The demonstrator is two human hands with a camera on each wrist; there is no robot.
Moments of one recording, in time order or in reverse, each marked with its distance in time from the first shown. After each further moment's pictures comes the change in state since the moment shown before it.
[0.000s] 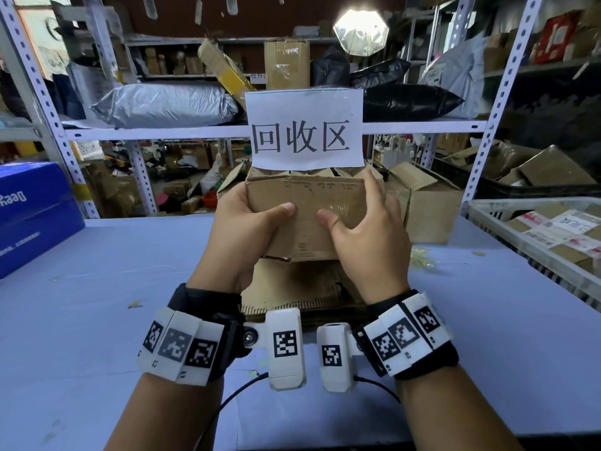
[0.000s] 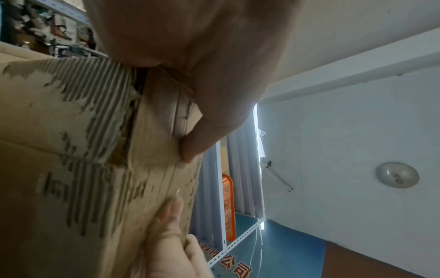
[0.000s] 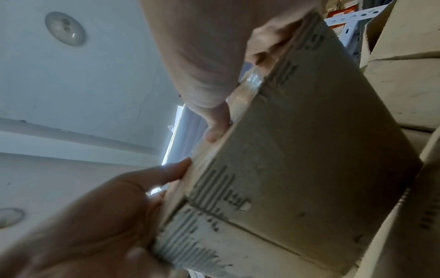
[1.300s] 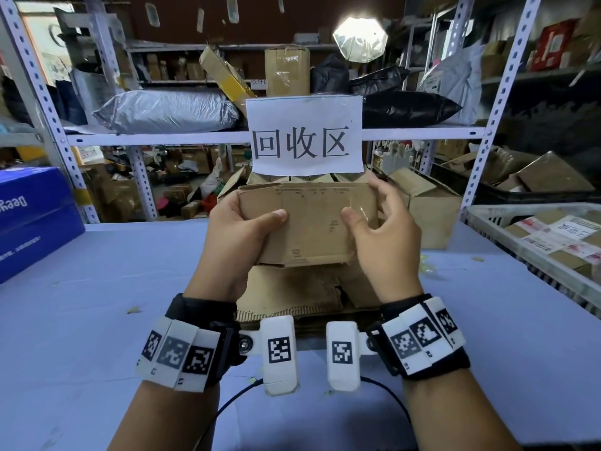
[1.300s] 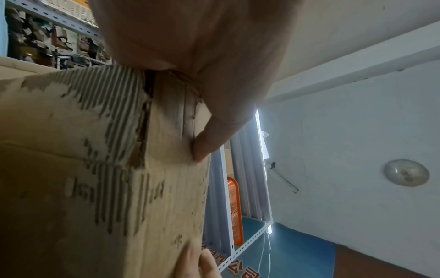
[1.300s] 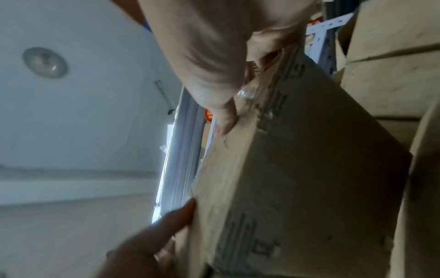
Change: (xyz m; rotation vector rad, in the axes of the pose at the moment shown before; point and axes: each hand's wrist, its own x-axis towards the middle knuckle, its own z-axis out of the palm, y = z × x) left_hand 0.003 -0.008 -0.010 -0.007 0.041 -0.002; right_hand 0.005 0.002 -0.012 0.390 0.064 0.053
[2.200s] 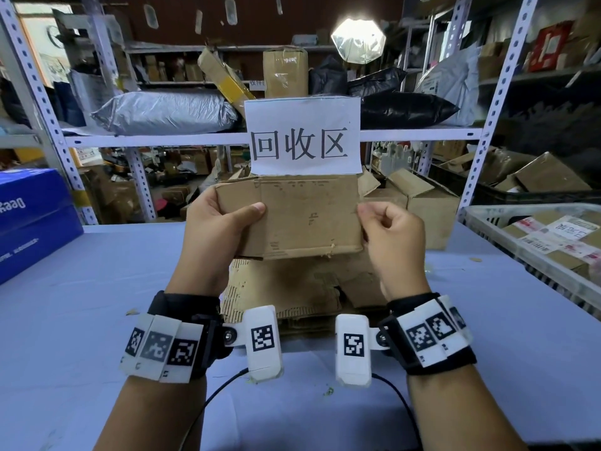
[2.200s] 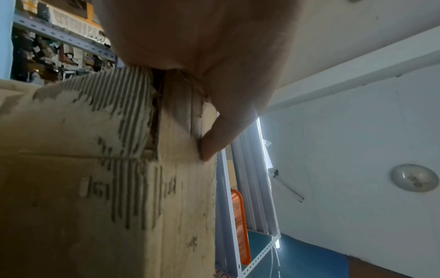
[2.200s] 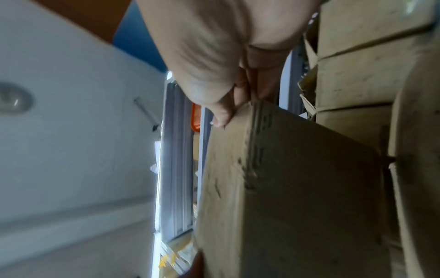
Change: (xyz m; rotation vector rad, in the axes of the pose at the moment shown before) left_hand 0.013 0.001 -0.019 -0.019 0.060 0.063; right_hand 0.012 0.020 -0.001 0.186 0.004 0.092
